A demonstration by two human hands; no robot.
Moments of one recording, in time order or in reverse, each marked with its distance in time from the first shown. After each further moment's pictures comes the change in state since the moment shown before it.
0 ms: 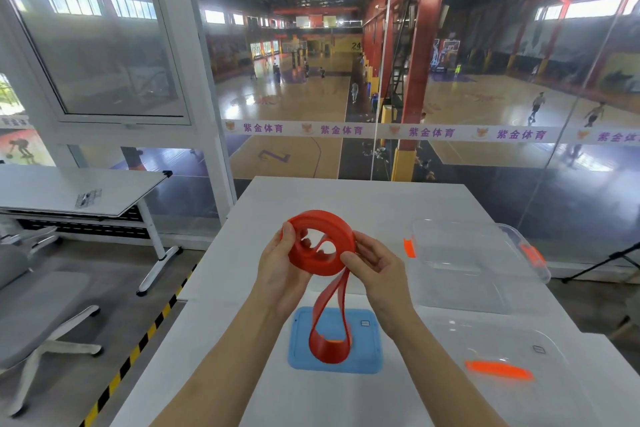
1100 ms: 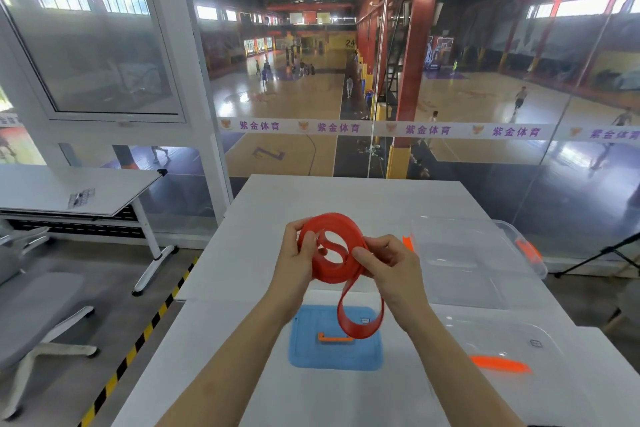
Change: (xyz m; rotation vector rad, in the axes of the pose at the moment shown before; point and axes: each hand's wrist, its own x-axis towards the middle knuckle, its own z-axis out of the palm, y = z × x) left_hand -0.004 -0.010 -0.002 0.629 -0.081 0.168; right_hand 0.002 -0.007 -0.008 -0.051 0.071 -0.031
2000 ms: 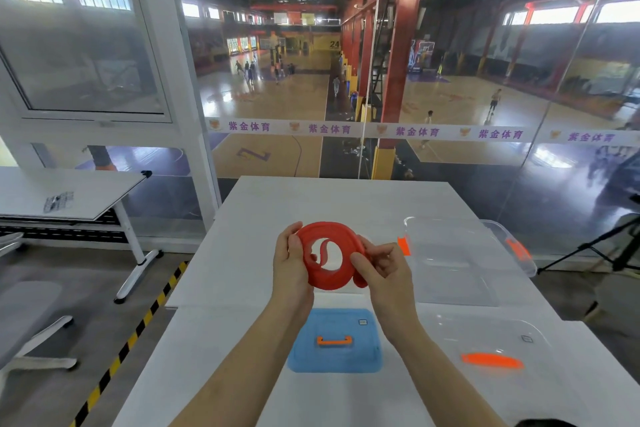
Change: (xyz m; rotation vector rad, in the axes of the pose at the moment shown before) left_hand 0.012 -0.008 -0.007 -0.301 0.191 -0.109; right_hand -0.010 0.018 0.031 -0.018 0.118 -0.007
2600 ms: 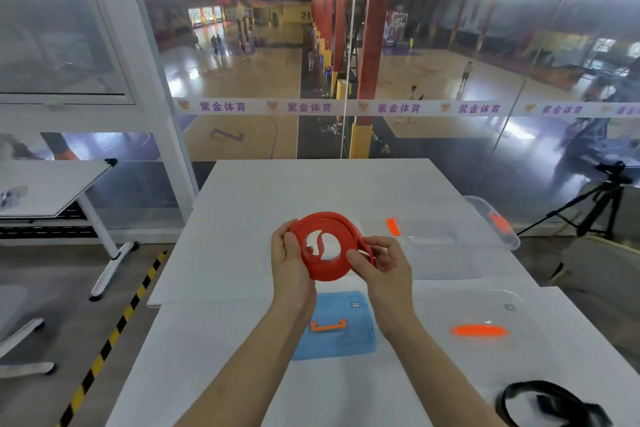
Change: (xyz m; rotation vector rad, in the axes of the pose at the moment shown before) left_hand 0.025 -0.030 -0.004 -0.068 0.000 -0.015; right_hand 0.006 0.022 0.014 0.039 0.132 0.067
